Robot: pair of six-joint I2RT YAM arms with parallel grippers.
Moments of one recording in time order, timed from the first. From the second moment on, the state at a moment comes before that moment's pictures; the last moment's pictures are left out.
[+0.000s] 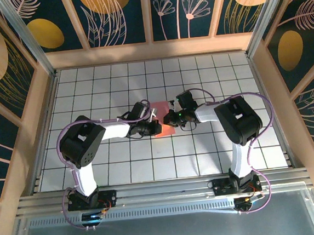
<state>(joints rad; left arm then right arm) -0.65 1.88 0.93 0.01 0.44 -0.60 0.51 1.91 0.93 0.04 -0.57 0.70</state>
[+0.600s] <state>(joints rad) -0.65 1.83 0.87 0.00 0.42 -0.50 0.50 1.91 0.93 0.04 -0.58 0.70</state>
